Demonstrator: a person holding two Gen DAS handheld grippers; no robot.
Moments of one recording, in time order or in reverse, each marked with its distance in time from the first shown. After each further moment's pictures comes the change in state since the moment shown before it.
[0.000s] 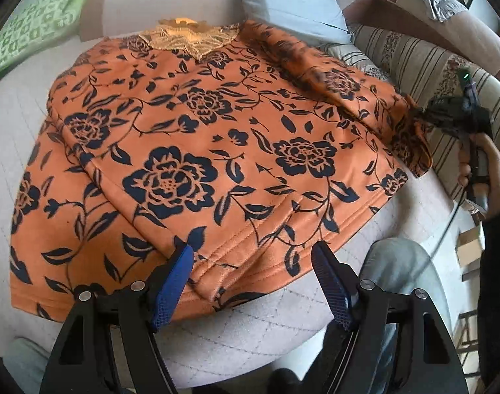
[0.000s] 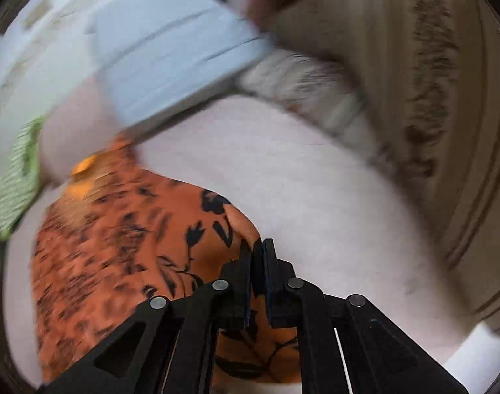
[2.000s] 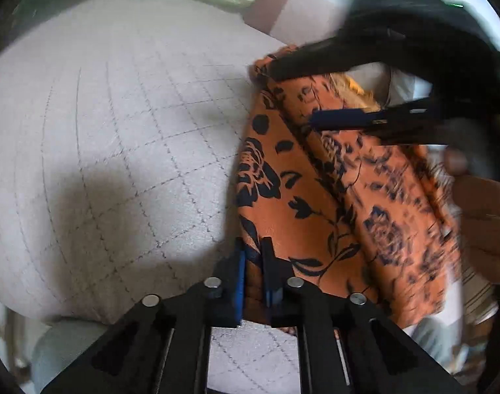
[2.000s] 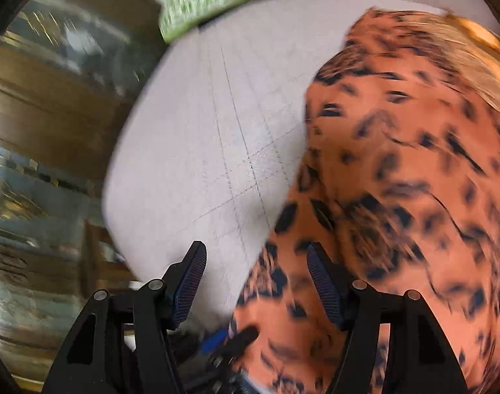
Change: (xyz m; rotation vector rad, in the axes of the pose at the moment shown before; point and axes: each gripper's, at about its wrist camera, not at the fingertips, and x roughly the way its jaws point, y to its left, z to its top) left arm -0.065 0.181 -0.080 -0.507 -0.185 0.109; right arm 0.018 0.498 -0.175 -0.671 0.605 0.670
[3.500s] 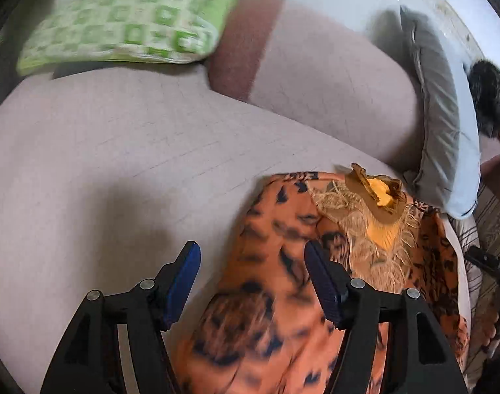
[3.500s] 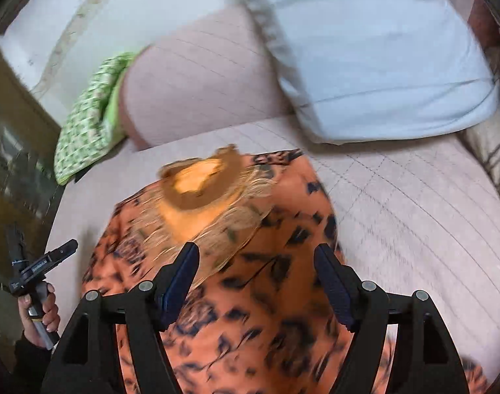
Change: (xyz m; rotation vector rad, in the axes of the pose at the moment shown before) left arm 0.148 -0.102 0.283 0.149 -0.021 0.105; right arm -0.221 -0.334 0.055 0.238 -0.447 -0.290
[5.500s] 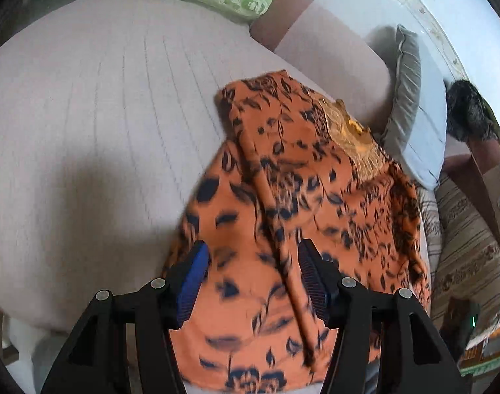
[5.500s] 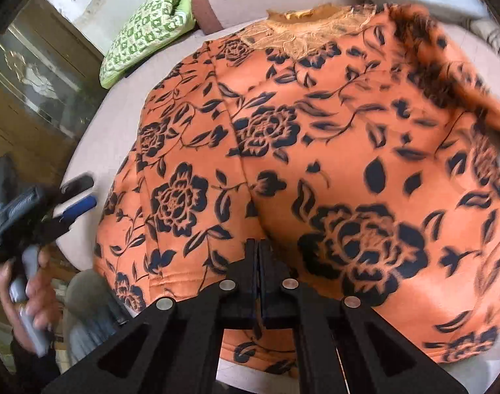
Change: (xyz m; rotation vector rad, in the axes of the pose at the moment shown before) left arm -0.146 0.080 -0.229 -0.234 0.025 -0.107; right arm -0.036 0.131 -0.294 -0.073 0.153 0.155
